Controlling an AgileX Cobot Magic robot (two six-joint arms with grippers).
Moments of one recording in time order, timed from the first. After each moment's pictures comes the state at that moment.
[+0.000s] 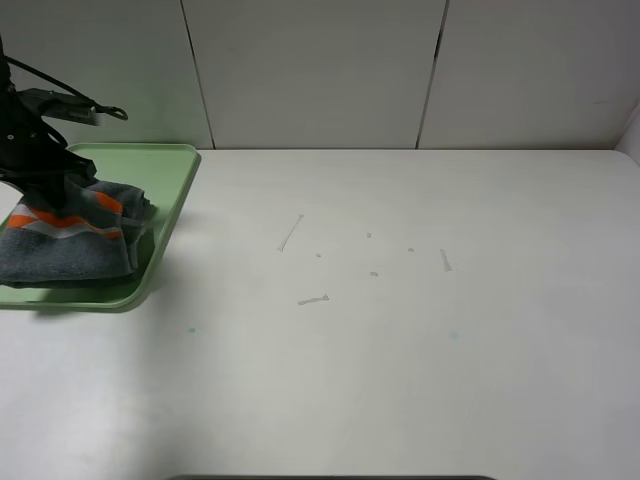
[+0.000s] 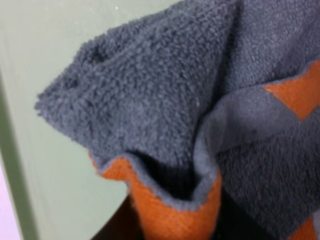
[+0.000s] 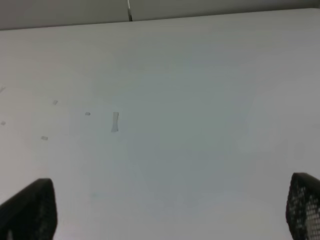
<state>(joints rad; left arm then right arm) 0.09 1.99 -1.39 0.20 0.78 0.09 -0.01 -0.01 -0.49 0.07 1.02 -0.01</state>
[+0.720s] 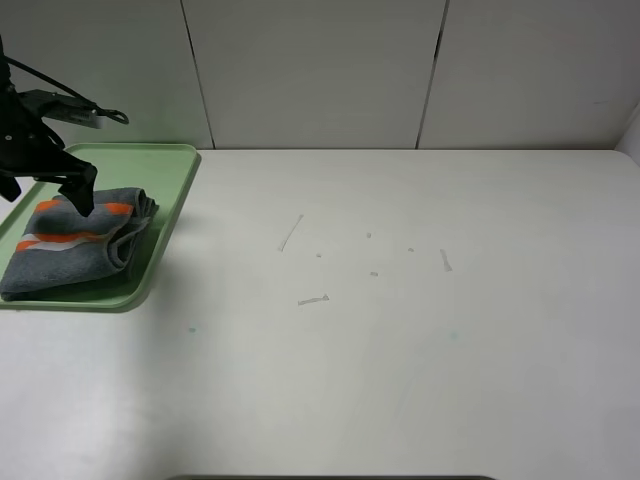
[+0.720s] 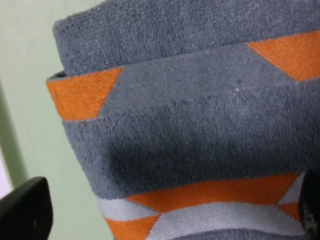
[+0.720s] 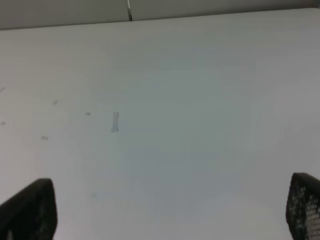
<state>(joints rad) 0.09 1.99 -1.39 0.20 0.79 0.13 -0.01 -0.01 -0.49 0.07 1.02 -0.01</state>
